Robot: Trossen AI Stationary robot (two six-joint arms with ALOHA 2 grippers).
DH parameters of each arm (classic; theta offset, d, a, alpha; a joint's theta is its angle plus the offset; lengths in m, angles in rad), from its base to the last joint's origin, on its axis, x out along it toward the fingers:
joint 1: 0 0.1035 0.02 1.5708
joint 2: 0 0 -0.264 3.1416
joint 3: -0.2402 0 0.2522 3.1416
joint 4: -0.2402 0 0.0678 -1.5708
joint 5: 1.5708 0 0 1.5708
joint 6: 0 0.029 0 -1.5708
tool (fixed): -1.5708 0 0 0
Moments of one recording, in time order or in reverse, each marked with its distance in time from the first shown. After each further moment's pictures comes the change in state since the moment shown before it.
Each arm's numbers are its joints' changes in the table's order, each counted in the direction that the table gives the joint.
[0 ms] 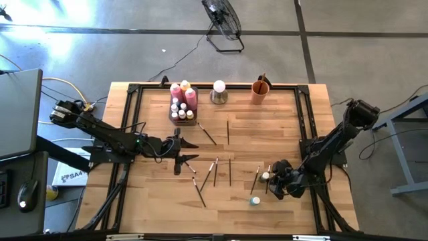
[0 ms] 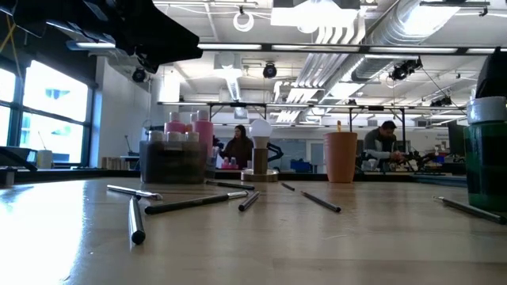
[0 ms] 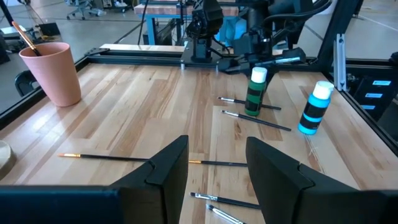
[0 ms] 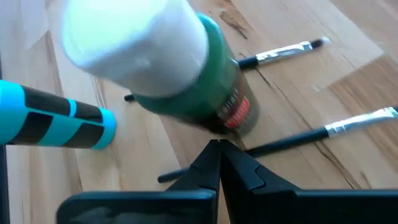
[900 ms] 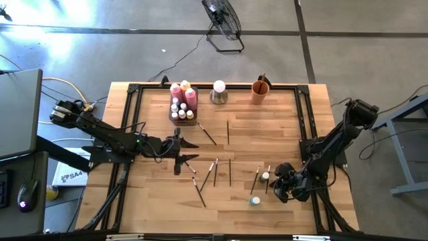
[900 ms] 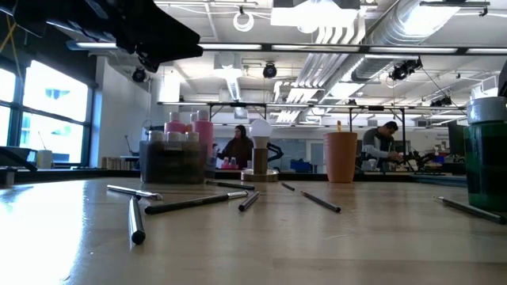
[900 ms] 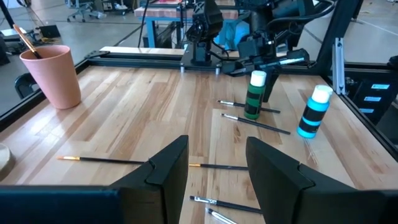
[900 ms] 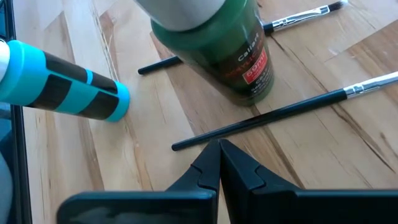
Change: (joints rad) left arm 0.000 0.000 0.000 0.011 0.000 0.000; right arm 0.090 0.001 0.001 -0.007 -0.010 0.074
